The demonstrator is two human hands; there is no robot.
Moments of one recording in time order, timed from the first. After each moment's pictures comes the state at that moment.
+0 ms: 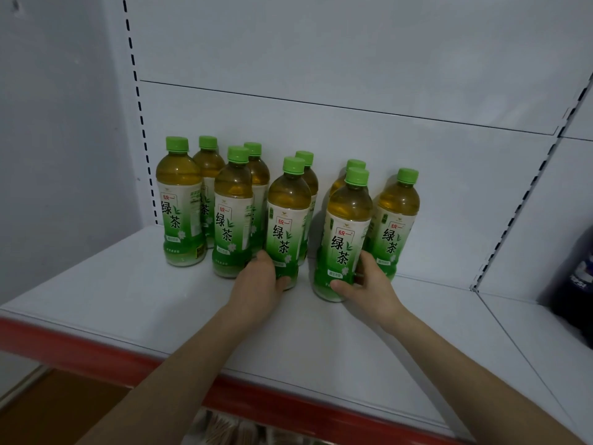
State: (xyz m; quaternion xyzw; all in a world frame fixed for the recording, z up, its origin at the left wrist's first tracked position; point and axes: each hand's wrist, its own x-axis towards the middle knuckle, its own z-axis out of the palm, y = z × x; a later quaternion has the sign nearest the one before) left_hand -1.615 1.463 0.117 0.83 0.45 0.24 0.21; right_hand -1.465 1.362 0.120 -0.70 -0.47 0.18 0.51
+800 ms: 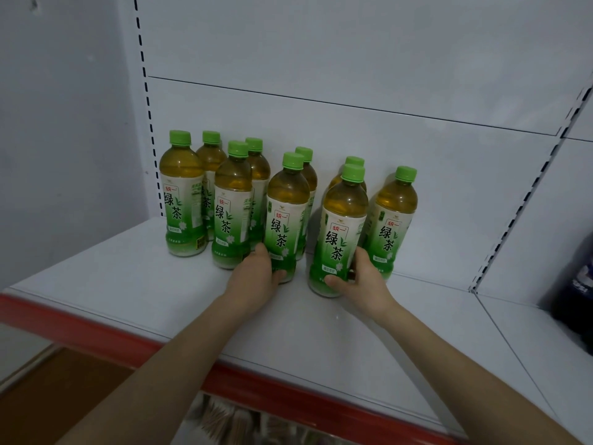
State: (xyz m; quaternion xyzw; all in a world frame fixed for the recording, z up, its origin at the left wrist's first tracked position) left_hand -1.614 1.459 0.117 0.84 0.45 0.24 0.20; right_hand -1.466 1.357 0.126 -0.71 -0.50 0.16 0.47
